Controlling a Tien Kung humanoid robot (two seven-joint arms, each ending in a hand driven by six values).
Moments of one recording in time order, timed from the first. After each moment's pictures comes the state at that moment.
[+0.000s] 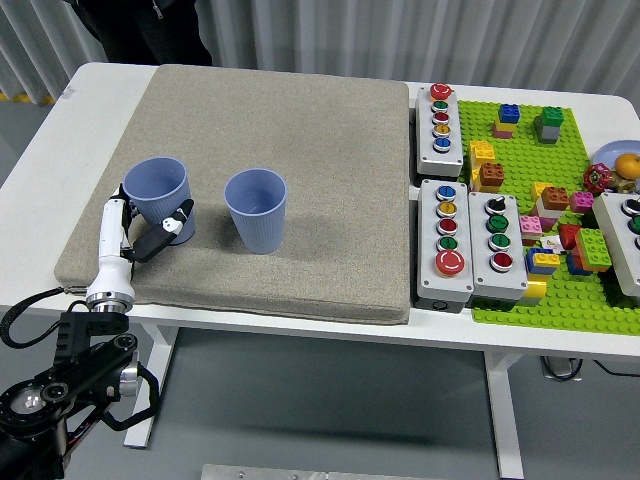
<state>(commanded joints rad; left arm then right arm) -0.23 0.26 -0.91 -1.15 0.92 0.65 -0.43 0.19 -0.10 1.60 0.18 -0.98 -0.23 -0.33</state>
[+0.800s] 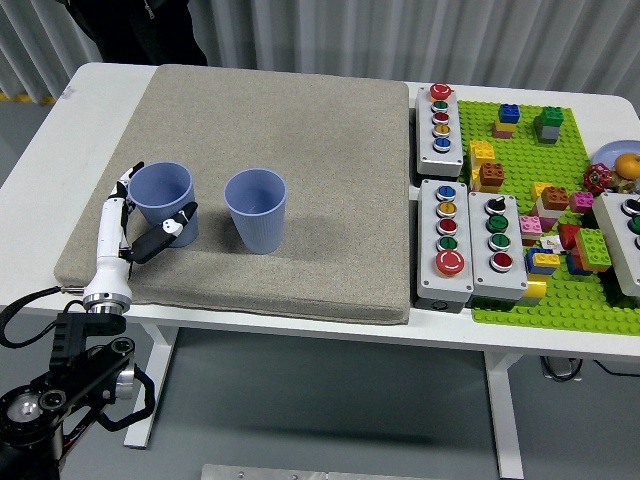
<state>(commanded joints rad) -0.20 0.26 -0.97 -1.19 1.05 0.62 -0.38 0.20 -0.10 1.60 0.18 -0.98 -0.24 -0.32</state>
